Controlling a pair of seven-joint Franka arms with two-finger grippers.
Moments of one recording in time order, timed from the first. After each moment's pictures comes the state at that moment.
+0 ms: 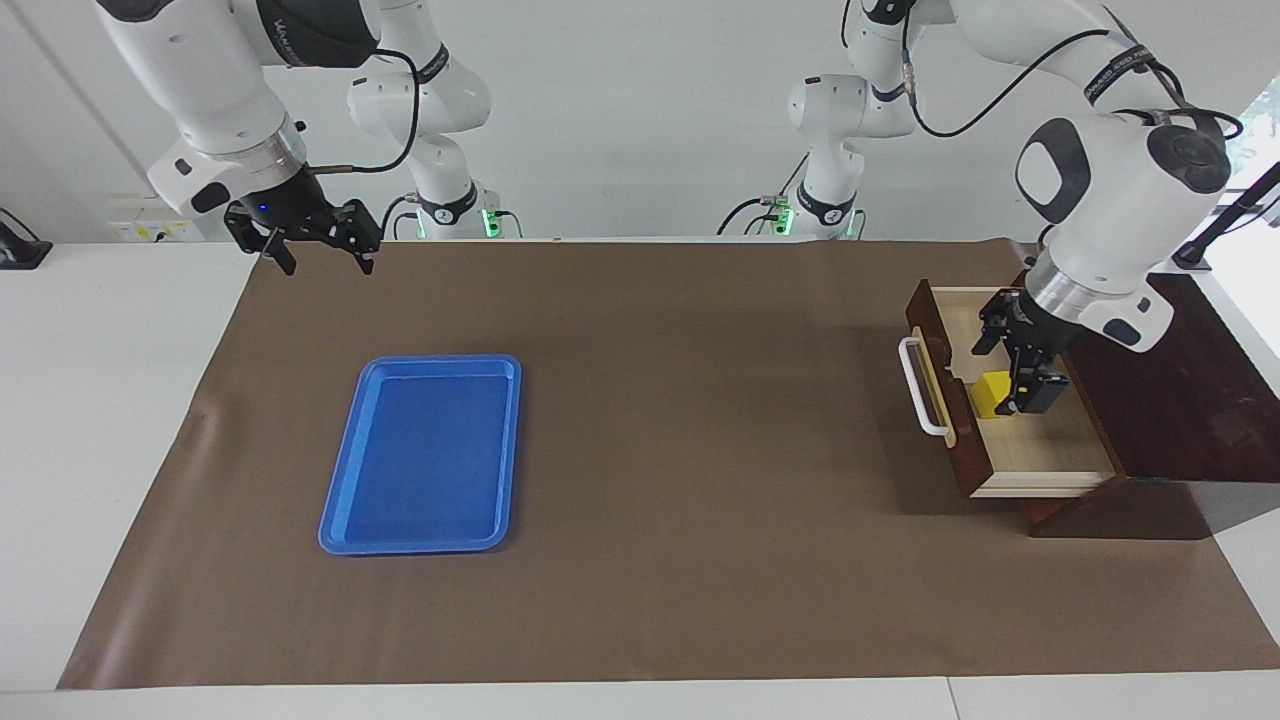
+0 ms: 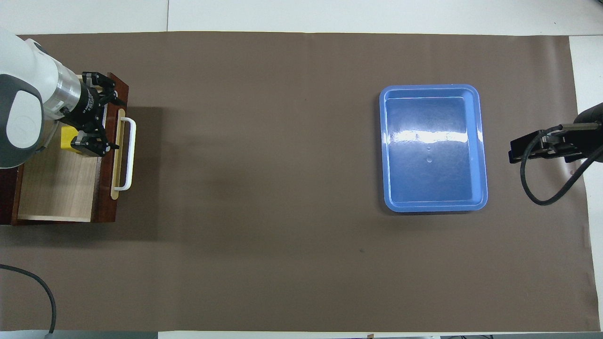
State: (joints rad) left arm -0.16 0.21 0.04 -1.65 -0.05 1.82 -1.54; right arm 0.09 -0.02 -0.08 -1.61 0.00 1.51 0.03
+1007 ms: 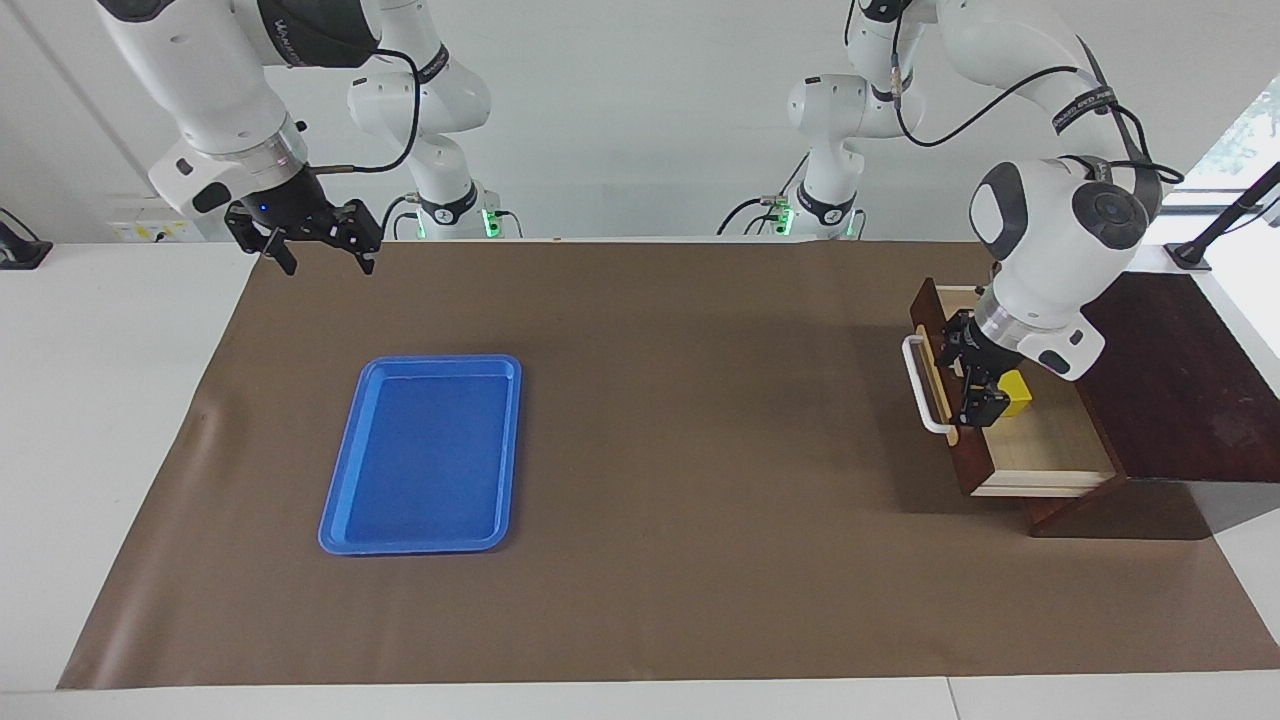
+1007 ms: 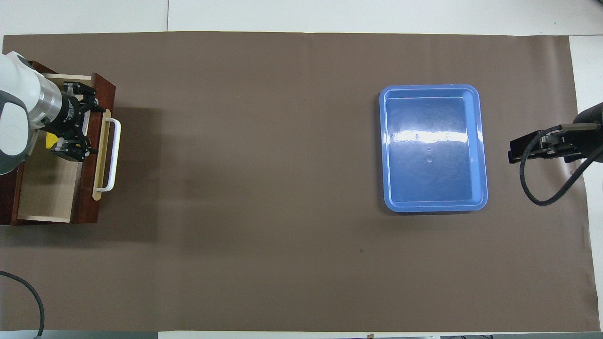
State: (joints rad) left arm -0.16 0.20 0.15 -1.73 -0.02 1.91 -1.42; right arm 0.09 -0.02 -0.07 -1.61 0.00 1.51 0.03
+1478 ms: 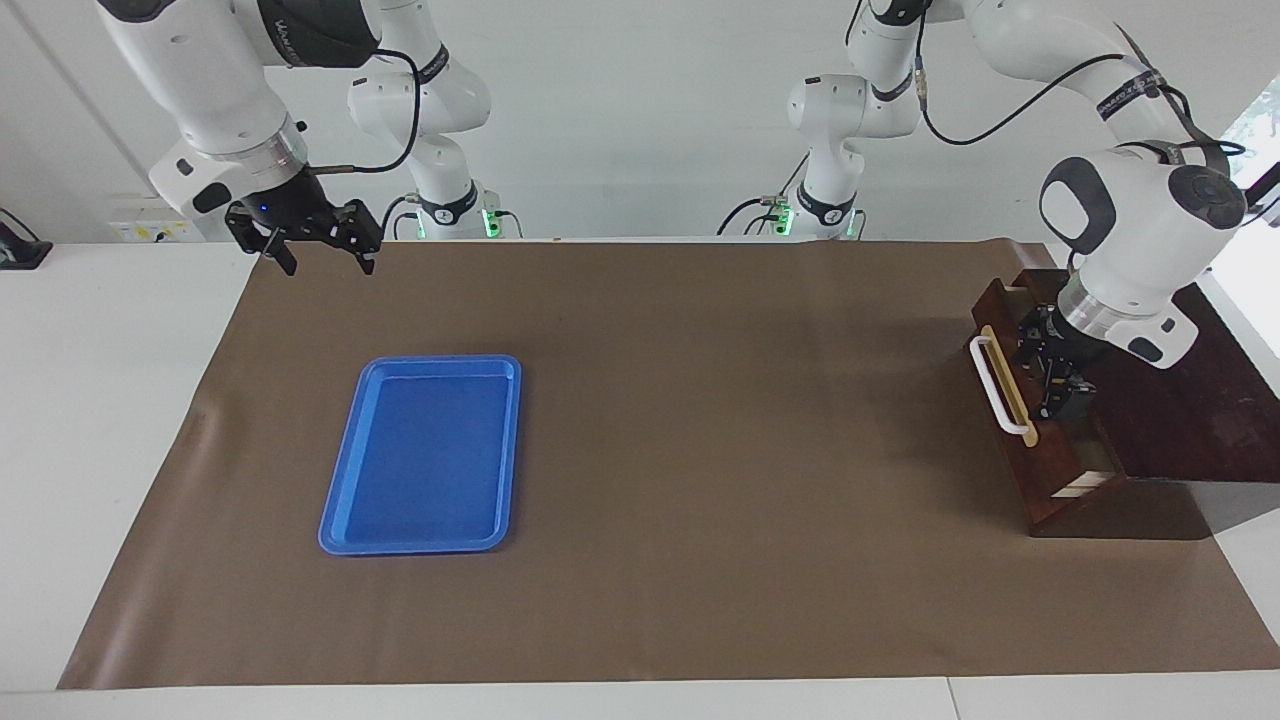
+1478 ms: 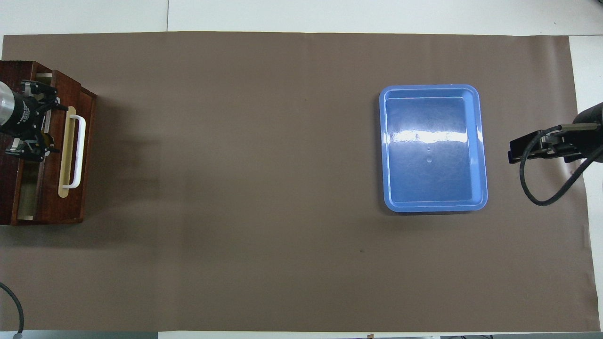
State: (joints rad) left arm -0.15 0.20 0.26 -1.73 -0.02 1.95 -1.26; right arm 0.09 -0.02 -0.07 -1.61 0.00 1.51 0.03
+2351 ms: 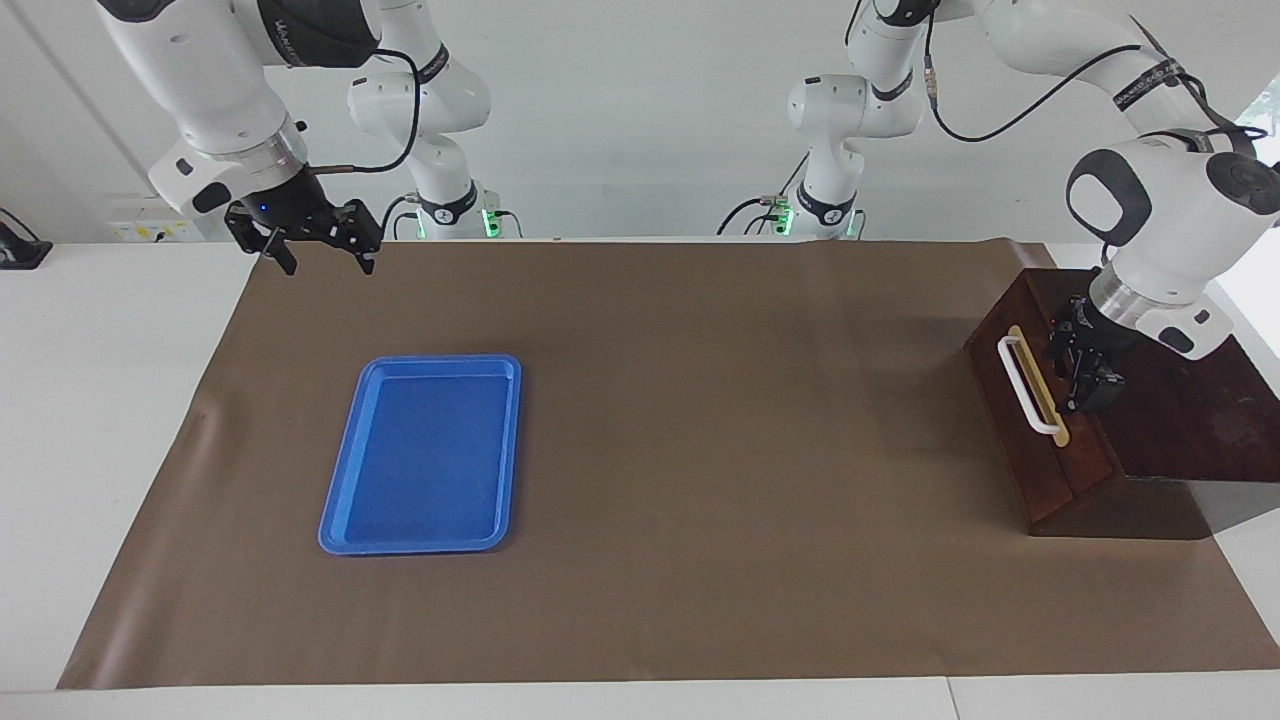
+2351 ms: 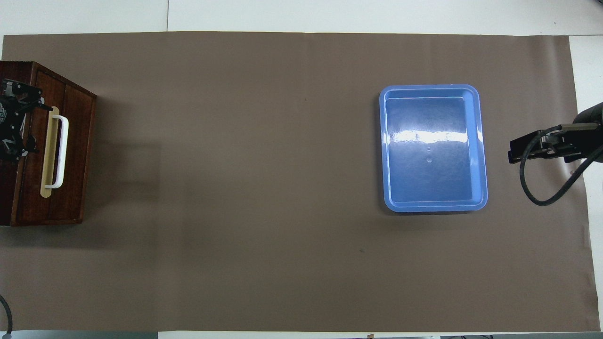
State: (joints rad) left arm -0.15 0.19 0.28 -1.68 -0.03 1.90 -1.10; right arm 0.09 -0.02 -0.07 -1.61 0.00 1.51 0.03
